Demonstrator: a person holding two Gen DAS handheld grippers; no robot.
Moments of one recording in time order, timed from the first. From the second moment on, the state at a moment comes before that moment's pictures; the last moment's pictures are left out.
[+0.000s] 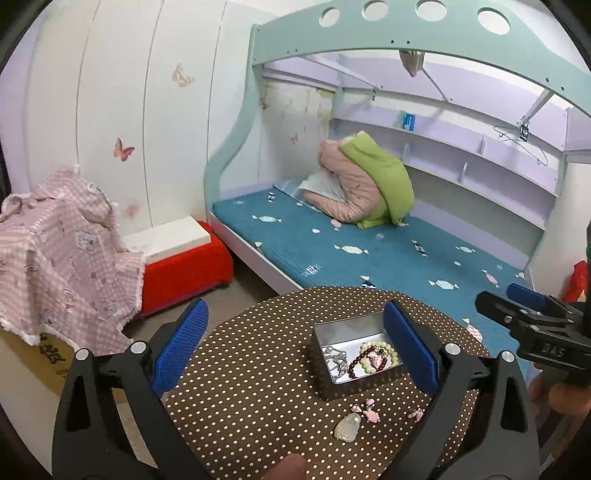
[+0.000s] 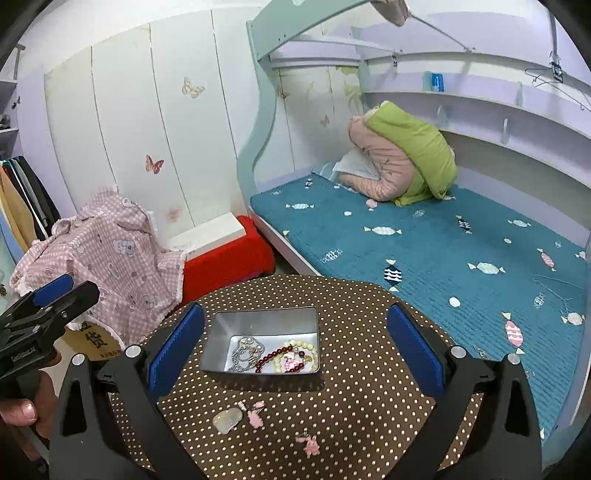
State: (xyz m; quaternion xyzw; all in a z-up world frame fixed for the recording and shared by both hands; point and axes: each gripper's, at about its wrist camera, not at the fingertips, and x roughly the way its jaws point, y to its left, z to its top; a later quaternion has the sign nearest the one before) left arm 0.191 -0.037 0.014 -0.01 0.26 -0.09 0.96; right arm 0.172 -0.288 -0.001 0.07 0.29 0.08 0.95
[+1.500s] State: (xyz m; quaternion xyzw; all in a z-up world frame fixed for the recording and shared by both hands) left arm 0.149 -0.074 -0.123 0.05 0.35 -0.13 0.92; right arm 0.107 -0.298 -0.097 0.04 0.38 0.02 0.93
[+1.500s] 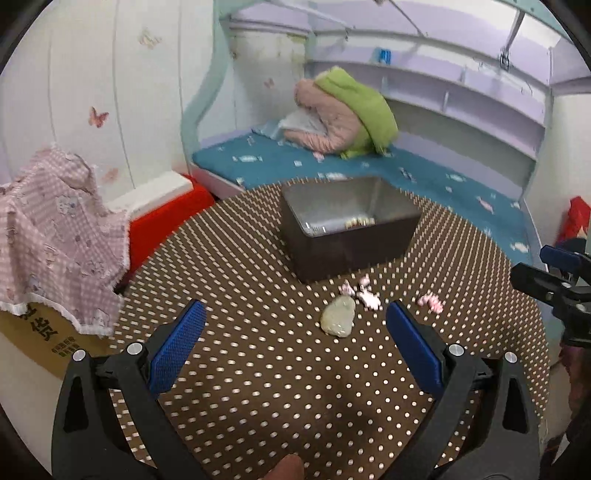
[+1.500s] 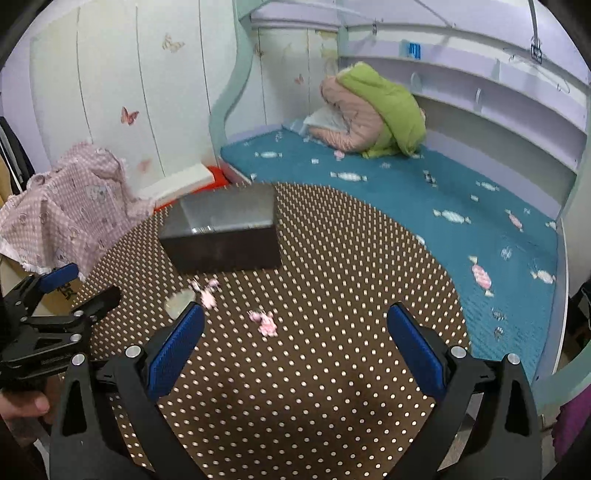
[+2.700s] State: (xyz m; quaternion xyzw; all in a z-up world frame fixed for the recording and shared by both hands) left arm 0.196 -0.074 -0.188 0.05 0.44 -0.17 0.88; right arm 0.157 -0.274 -0.171 -0.03 0.43 0.08 0.90
